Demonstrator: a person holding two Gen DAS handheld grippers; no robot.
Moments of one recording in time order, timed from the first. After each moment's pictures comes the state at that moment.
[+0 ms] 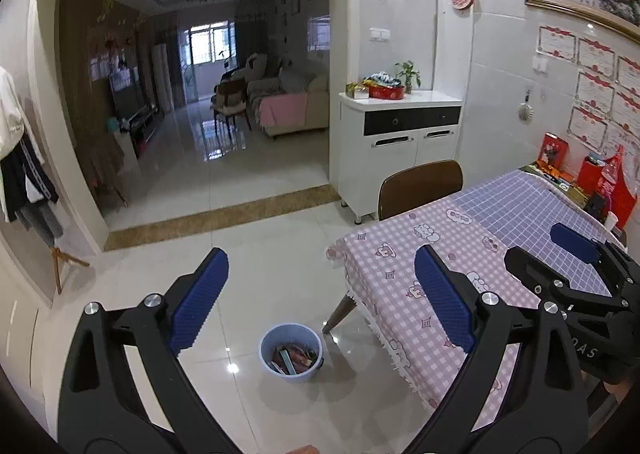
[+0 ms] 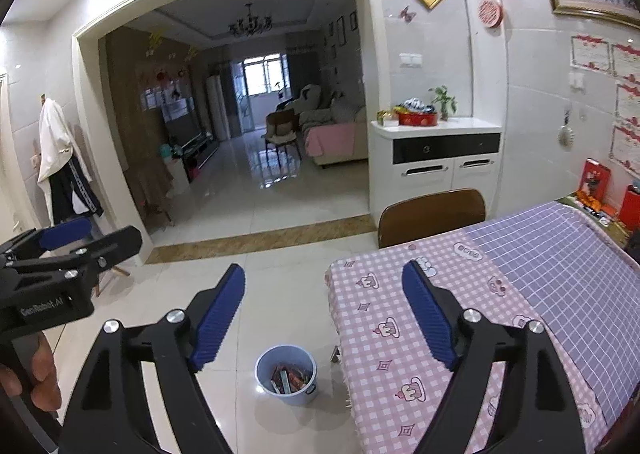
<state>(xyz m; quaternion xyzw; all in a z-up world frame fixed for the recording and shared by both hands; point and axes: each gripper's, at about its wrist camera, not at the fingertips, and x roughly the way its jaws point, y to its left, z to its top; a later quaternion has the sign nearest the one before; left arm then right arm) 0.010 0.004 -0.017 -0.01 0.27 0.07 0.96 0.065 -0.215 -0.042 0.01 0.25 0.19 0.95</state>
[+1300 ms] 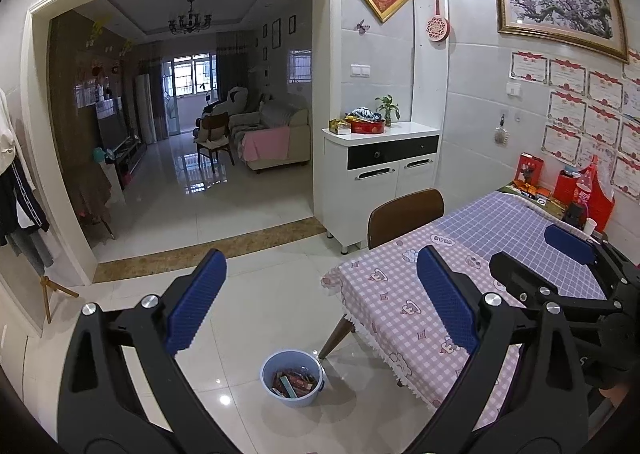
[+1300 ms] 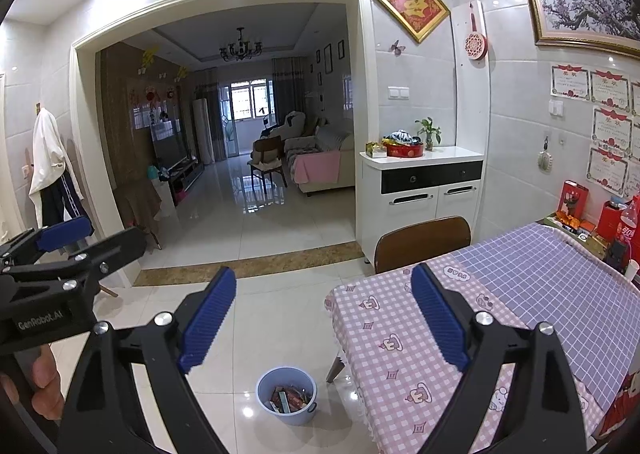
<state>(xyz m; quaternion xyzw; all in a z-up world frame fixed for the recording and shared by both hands) -0.043 0.034 0.018 -0.01 0.21 0.04 0.98 0.013 -0.187 -0.006 0.00 0.21 0.16 0.96</state>
